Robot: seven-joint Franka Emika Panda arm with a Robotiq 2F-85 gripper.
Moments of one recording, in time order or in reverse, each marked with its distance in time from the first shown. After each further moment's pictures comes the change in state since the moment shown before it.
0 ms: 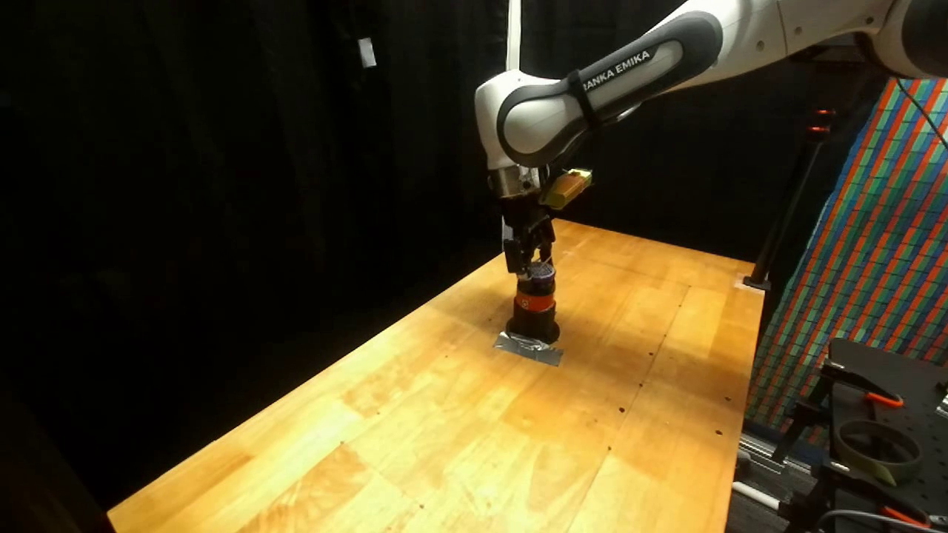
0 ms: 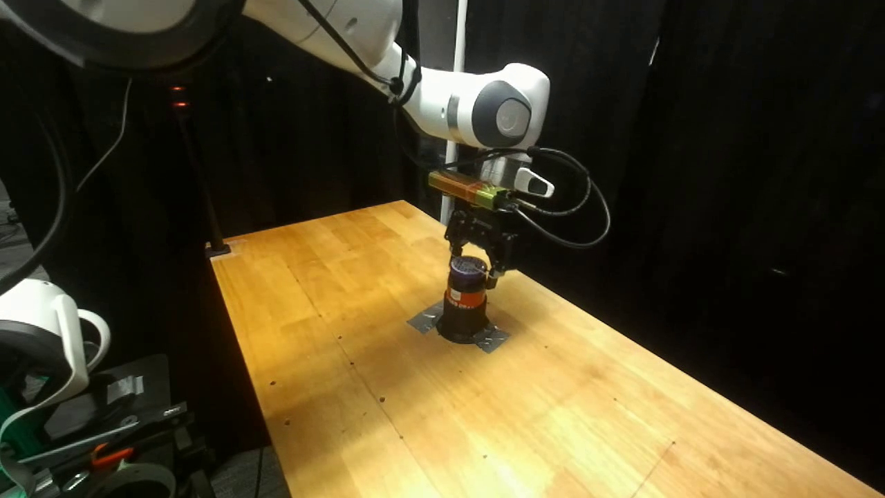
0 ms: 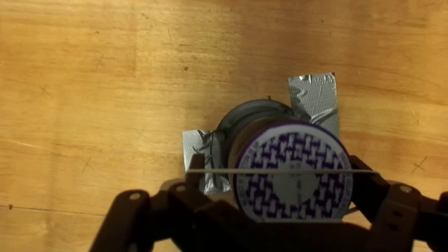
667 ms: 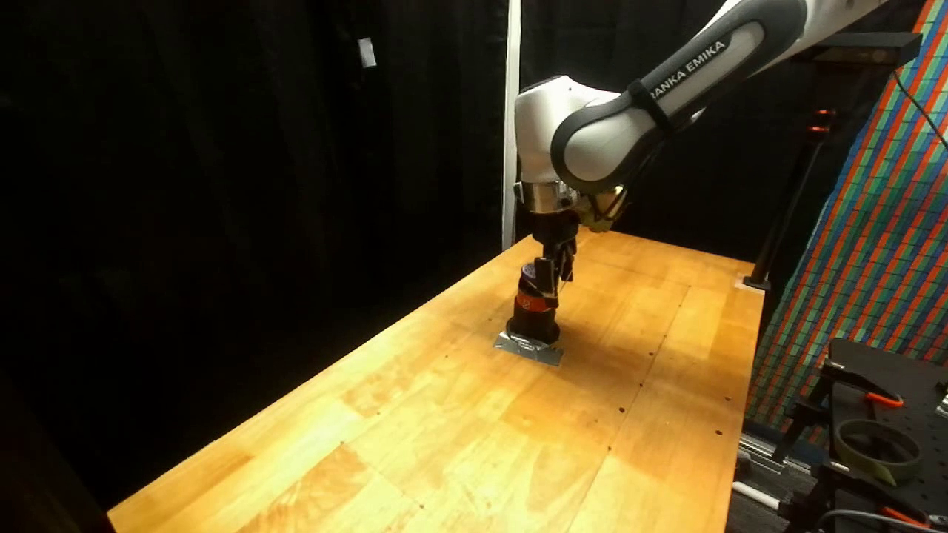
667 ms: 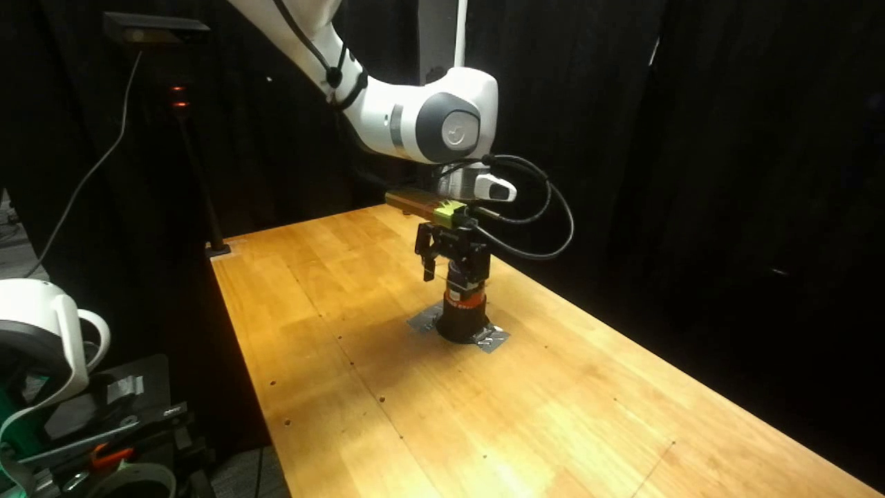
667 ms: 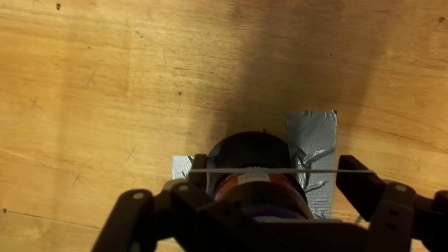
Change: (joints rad) arm 0.019 -0.247 0.016 -0.475 -0.074 0.351 0.008
